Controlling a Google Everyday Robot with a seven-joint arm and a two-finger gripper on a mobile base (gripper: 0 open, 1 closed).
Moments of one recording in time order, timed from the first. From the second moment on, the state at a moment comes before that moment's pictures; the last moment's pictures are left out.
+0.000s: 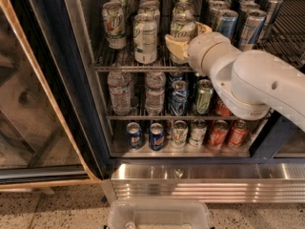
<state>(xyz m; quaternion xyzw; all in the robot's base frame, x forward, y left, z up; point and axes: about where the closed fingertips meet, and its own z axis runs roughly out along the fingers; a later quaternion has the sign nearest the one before) 0.658 -0.094 0.969 -0.23 0.68 0.05 0.69</state>
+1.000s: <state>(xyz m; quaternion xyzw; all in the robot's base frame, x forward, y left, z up) 0.630 -0.084 1.016 -0.25 0.65 0.07 0.71</state>
